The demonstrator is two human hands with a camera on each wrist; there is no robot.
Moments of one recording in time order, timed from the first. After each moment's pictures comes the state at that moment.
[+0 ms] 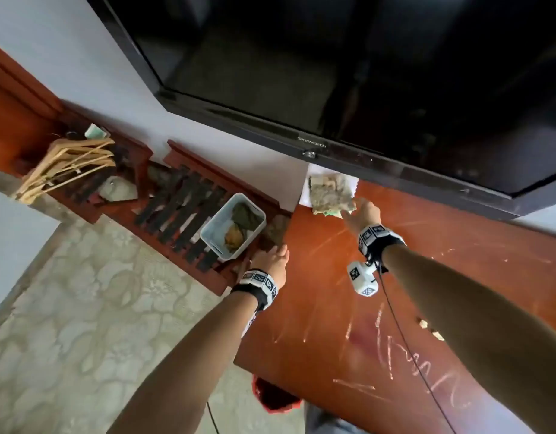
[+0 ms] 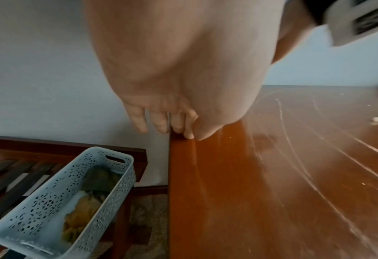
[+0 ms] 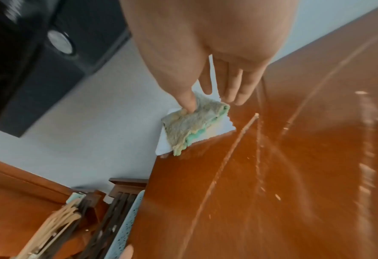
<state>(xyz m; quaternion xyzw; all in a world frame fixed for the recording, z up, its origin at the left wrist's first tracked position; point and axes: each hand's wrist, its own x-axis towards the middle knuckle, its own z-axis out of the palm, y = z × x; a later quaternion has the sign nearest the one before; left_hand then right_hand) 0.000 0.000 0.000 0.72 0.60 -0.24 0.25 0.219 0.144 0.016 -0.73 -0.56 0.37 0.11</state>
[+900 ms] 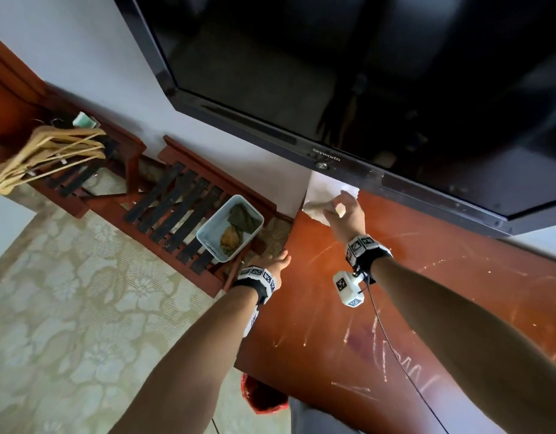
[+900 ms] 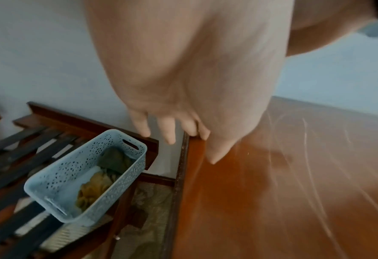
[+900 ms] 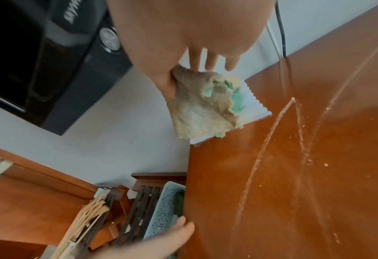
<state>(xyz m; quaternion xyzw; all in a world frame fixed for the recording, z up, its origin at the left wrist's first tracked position) -0.027 0.012 -0.004 0.70 0.60 -0.22 0.33 0.165 0.127 0.055 -0.67 -0.59 0.37 0.25</state>
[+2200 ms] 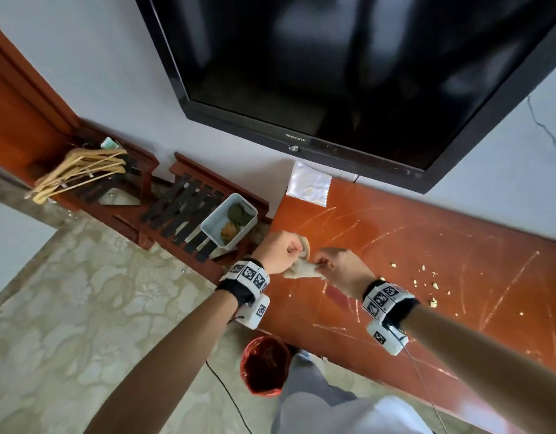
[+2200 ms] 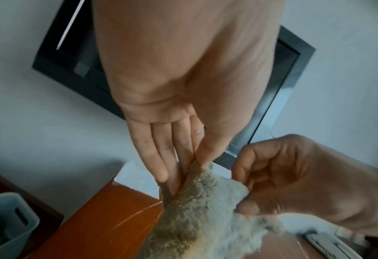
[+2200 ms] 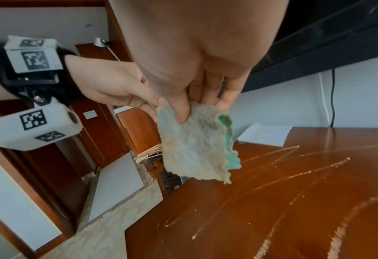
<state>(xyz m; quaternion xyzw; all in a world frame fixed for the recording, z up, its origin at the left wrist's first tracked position) 0.051 -0.113 0.164 0.68 0.62 0.15 0.37 0.263 -0.116 0.148 -0.46 -0.83 0.30 0.09</state>
